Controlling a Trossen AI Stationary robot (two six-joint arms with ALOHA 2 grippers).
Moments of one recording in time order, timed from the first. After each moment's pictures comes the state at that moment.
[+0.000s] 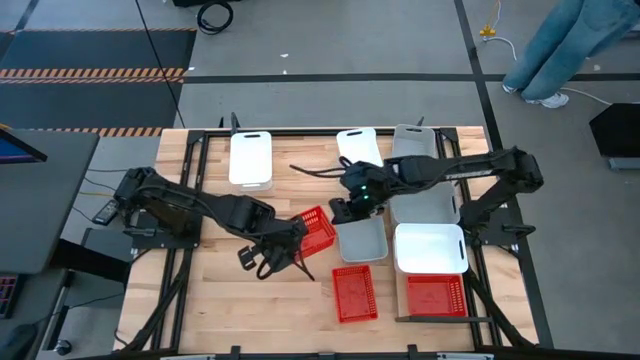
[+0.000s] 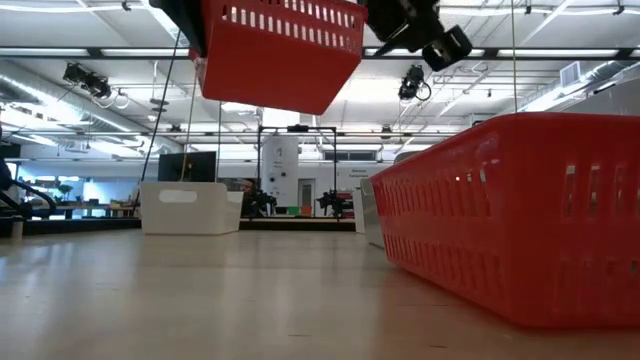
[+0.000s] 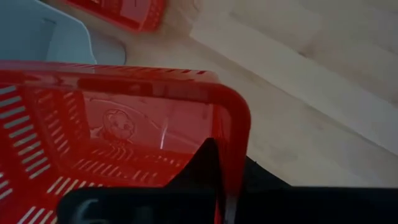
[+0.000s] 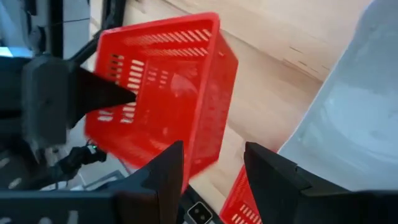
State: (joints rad) left arm -0.28 1.64 1.50 -1.08 -0.02 0.80; right arm 0.03 1.54 1.38 -0.67 -0.23 1.26
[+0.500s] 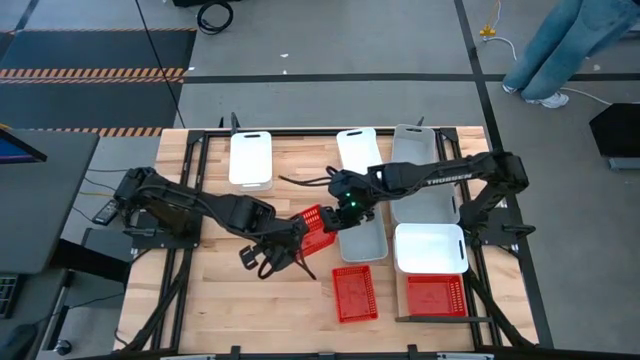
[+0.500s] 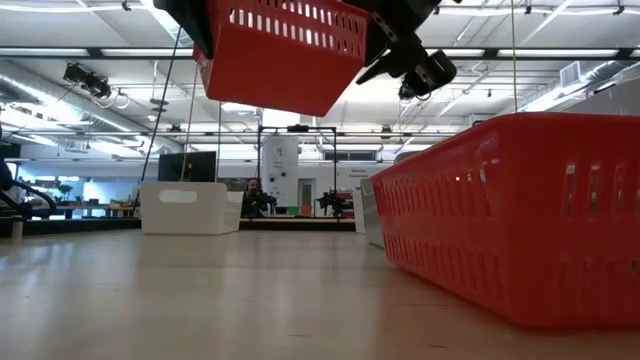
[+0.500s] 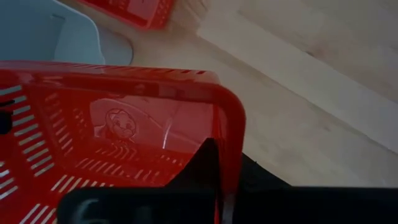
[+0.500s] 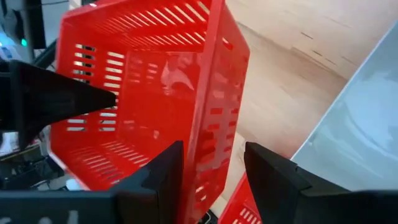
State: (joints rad) left arm -0.28 1.64 1.50 -1.07 -0.03 0.79; right arm 0.02 1.65 1.38 -0.61 -0.30 1.26
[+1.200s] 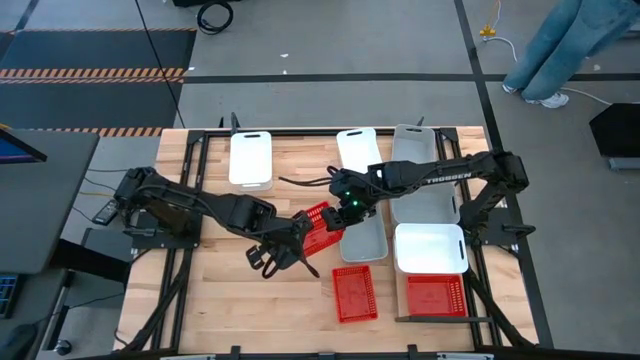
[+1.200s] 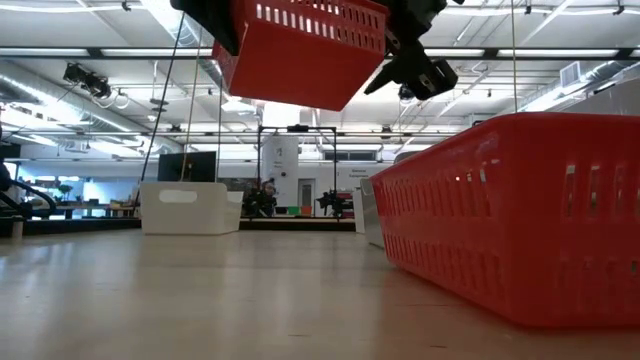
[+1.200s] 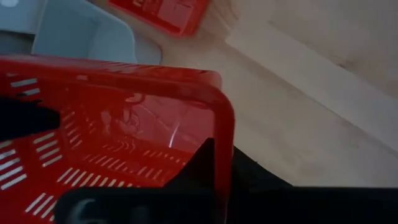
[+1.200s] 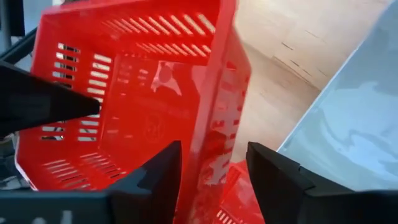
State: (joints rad) left arm -0.28 1.64 1.50 -0.99 -0.08 0.76; right arm 0.01 1.65 1.38 -0.66 -0.28 1.15
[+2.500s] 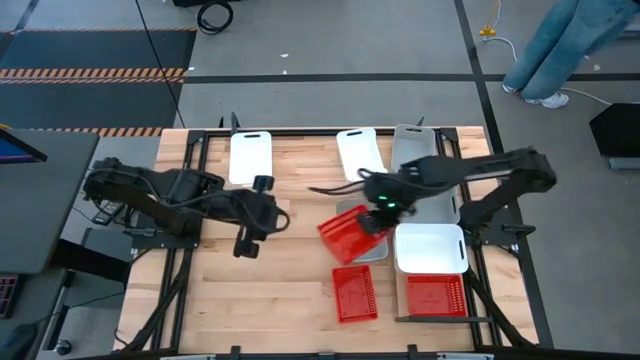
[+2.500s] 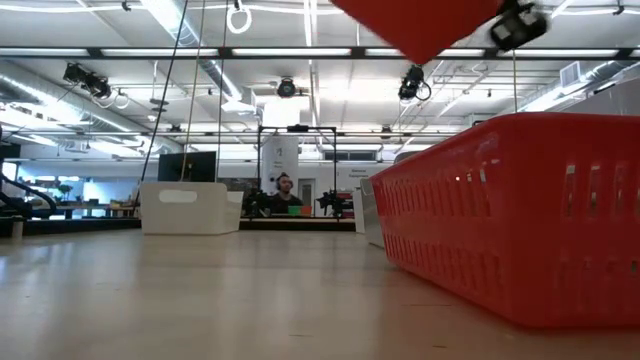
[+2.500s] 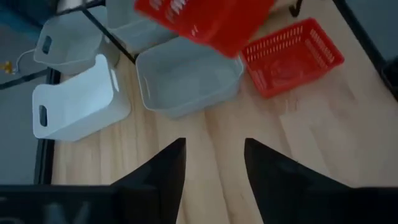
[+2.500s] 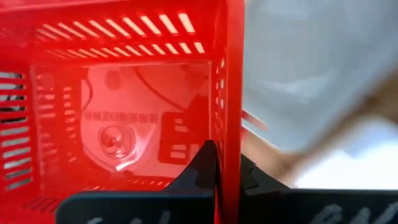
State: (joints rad) left arm -0.27 1.34 1.50 -0.96 -0.25 0.10; right arm 0.11 1.41 1.38 -1.06 -0.24 1.23
